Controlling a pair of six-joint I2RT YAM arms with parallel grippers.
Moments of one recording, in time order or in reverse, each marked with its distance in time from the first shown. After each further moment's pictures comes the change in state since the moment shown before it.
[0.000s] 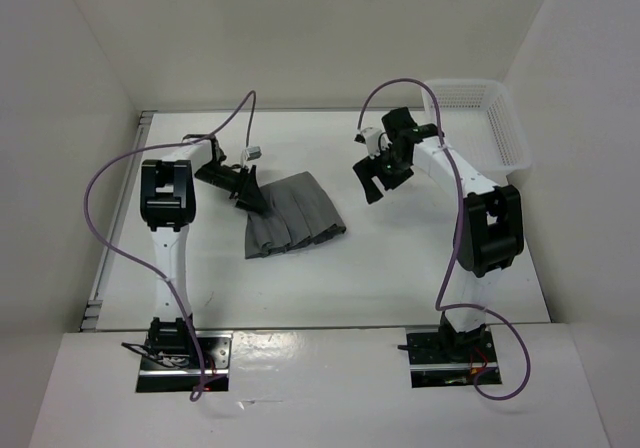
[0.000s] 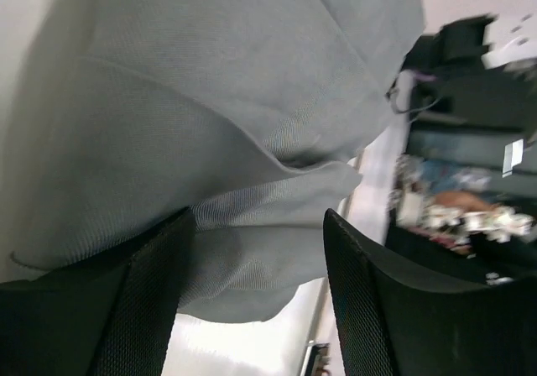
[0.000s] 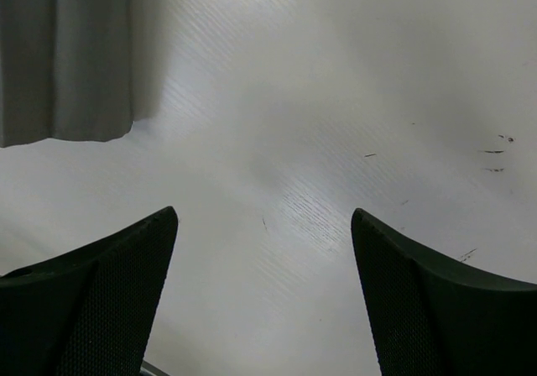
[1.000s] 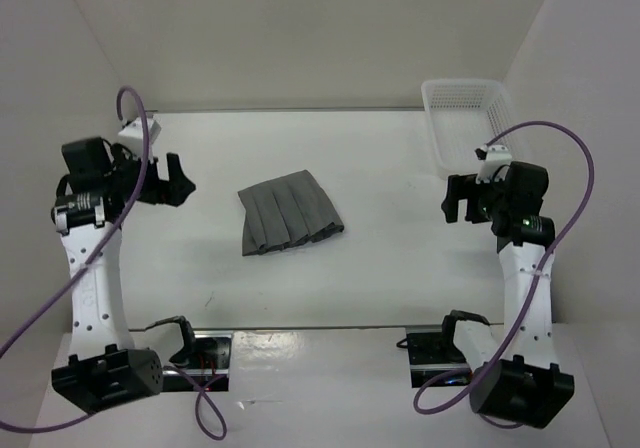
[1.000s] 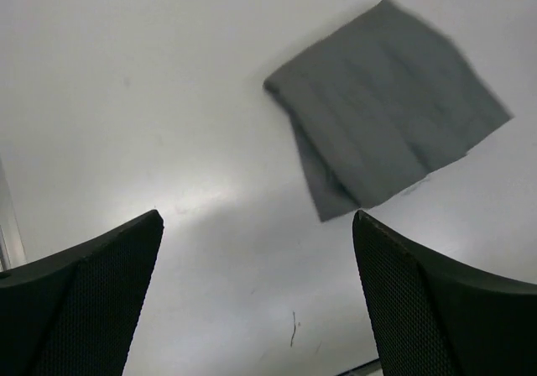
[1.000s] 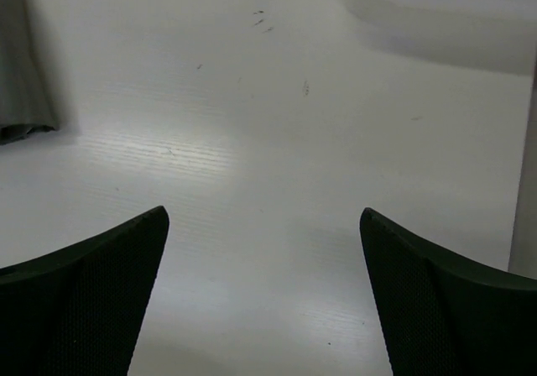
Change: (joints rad) left arm 0.296 -1.354 -0.568 0.491 -0.503 -0.444; right arm -0.531 -0.898 -0.566 0.174 -0.103 0.118
